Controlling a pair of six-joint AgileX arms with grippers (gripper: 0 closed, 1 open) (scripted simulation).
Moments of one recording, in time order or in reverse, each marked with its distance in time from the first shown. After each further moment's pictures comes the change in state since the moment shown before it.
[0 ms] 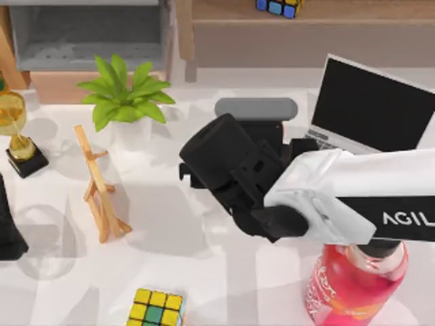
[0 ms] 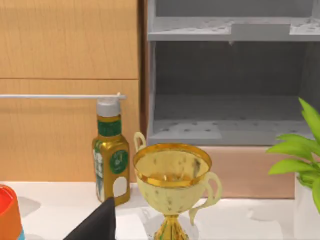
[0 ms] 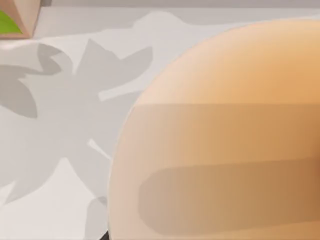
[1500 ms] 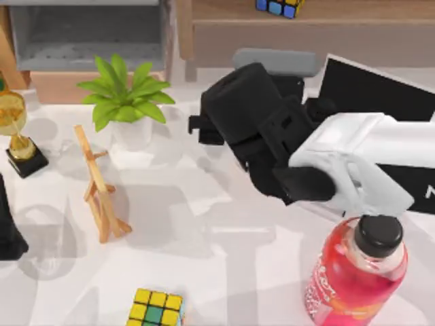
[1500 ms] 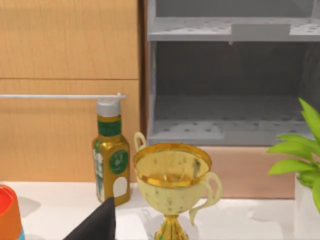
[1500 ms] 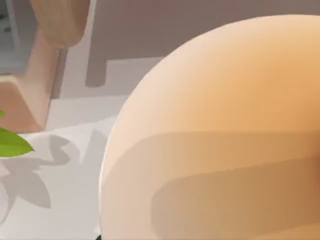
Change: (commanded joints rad) left arm 0.000 0.000 0.000 0.000 0.000 0.000; right arm -0.059 -0.101 0.052 -0.004 -0.007 -0.048
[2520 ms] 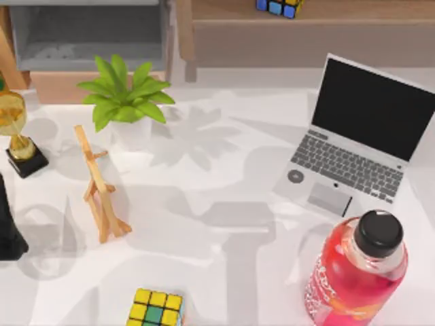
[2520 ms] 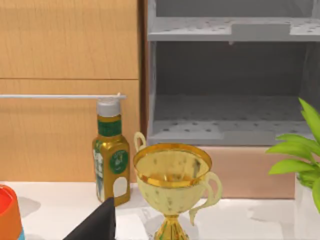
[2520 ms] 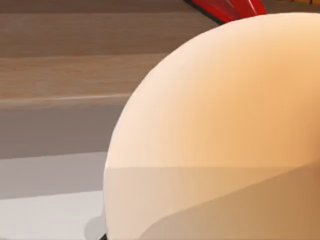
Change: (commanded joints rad) left arm 0.000 0.000 0.000 0.000 0.000 0.000; right arm -0.812 -0.501 -0.300 0.086 -0.482 -0.594
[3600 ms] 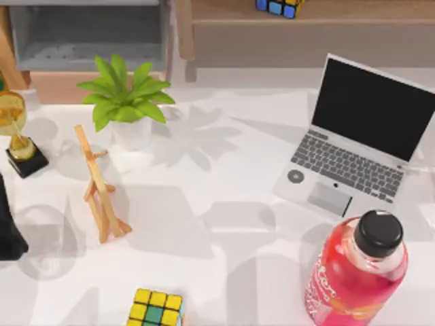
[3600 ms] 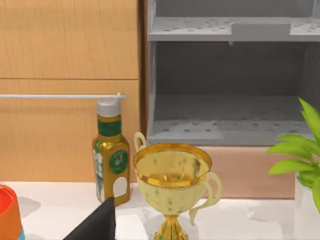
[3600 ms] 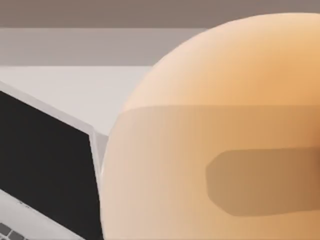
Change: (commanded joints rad) left arm 0.000 0.000 0.000 0.000 0.000 0.000; right arm -0.133 0.019 -0.215 0.081 -0.300 -0.057
